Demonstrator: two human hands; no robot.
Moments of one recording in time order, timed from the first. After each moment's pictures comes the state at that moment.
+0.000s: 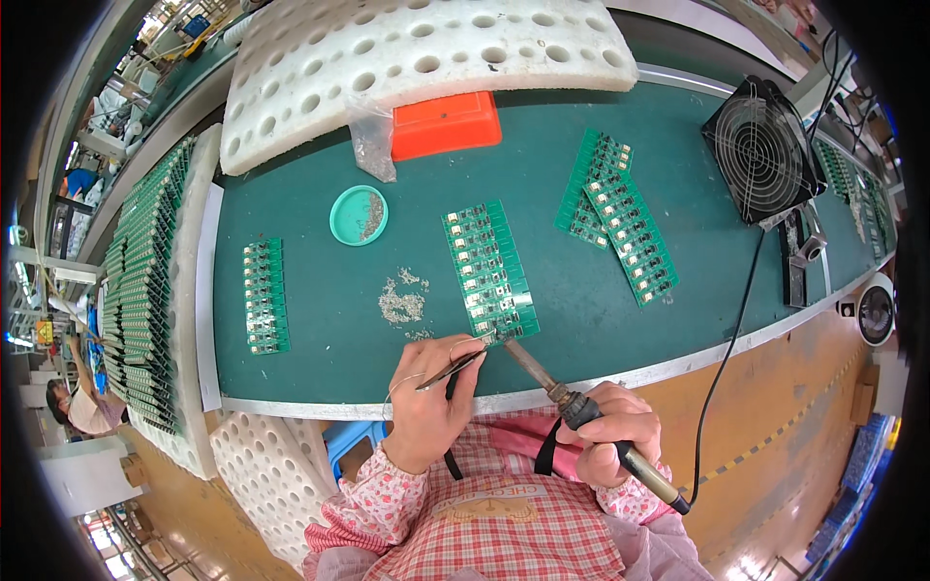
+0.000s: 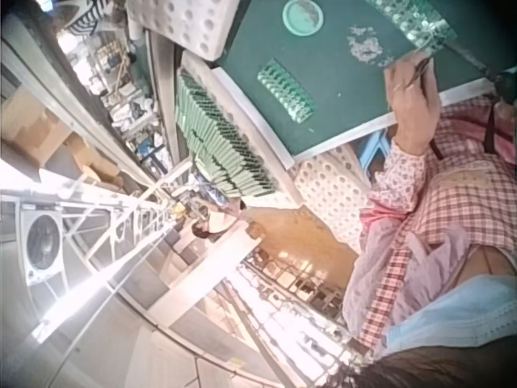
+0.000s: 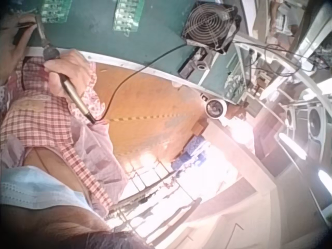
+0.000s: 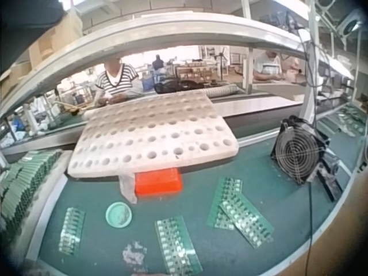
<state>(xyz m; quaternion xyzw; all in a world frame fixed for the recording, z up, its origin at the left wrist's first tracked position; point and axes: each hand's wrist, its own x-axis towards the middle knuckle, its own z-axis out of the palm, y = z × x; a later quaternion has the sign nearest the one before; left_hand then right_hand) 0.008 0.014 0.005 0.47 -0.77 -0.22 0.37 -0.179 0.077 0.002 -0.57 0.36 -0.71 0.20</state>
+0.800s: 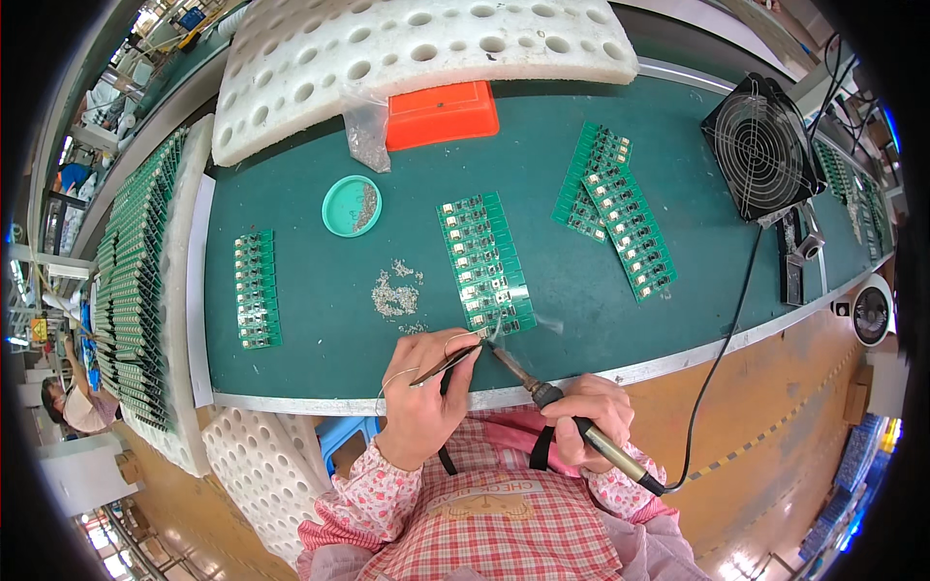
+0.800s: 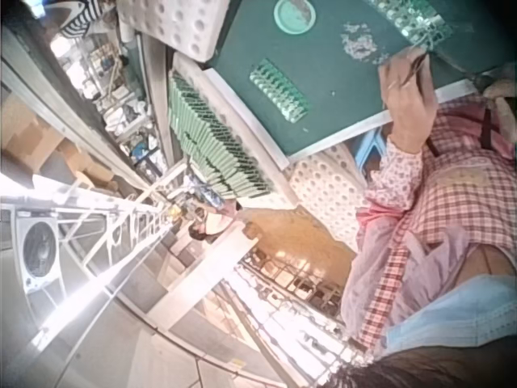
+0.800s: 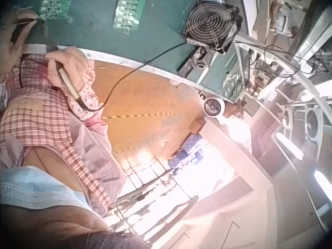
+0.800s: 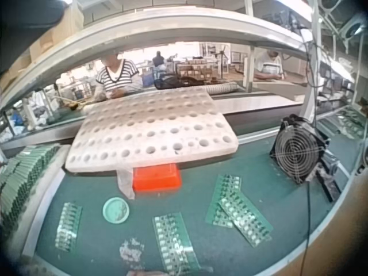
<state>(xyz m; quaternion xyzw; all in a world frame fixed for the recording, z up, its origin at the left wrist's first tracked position) 0.008 0.013 0.004 0.45 -0.78 -0.21 0.37 -0.187 0.082 -0.010 -0.65 0.44 -0.58 0.22</state>
